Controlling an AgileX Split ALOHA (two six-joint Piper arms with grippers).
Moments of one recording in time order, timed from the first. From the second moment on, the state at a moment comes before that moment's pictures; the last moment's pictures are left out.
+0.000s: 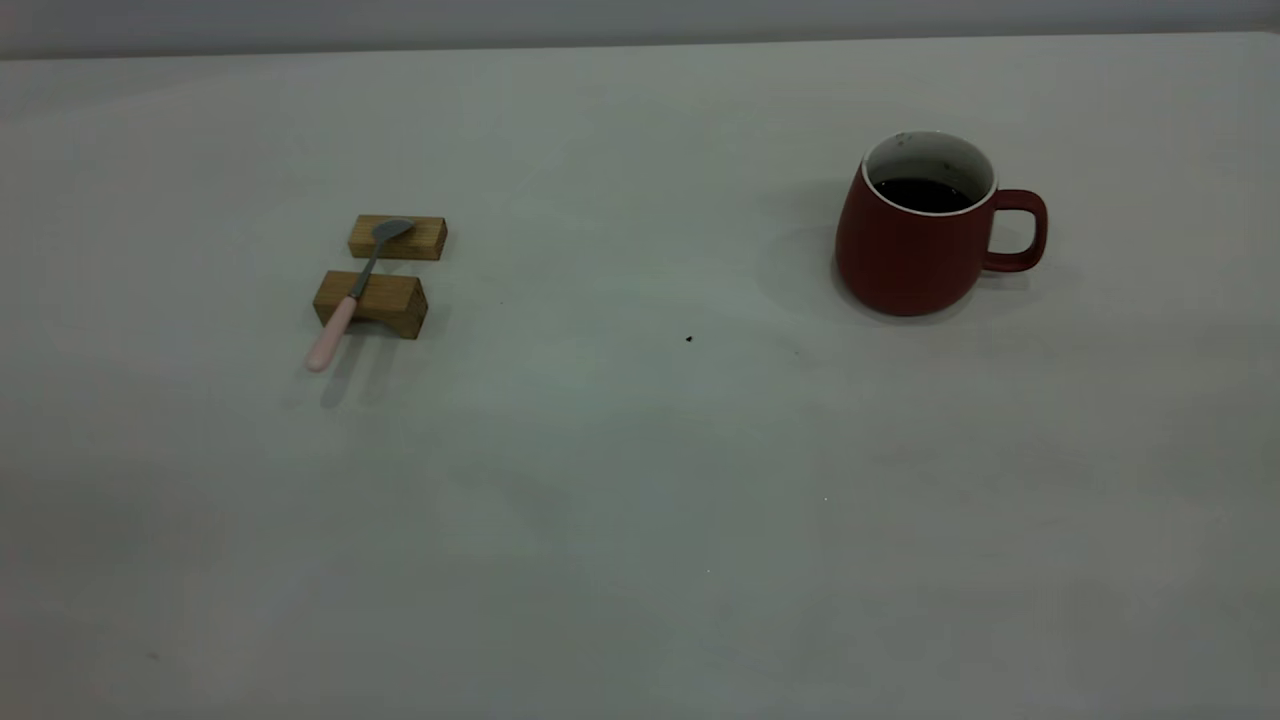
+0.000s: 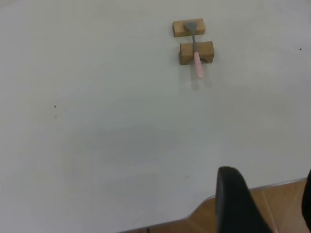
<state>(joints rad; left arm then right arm) -0.04 -0.02 -0.49 -0.09 1.13 0.12 0.07 0.02 -0.47 -0.05 1.13 0.09</state>
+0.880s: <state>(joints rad) -0.04 -0.02 -0.49 -0.09 1.13 0.12 0.07 0.47 -0.50 0.13 0.94 -0.06</state>
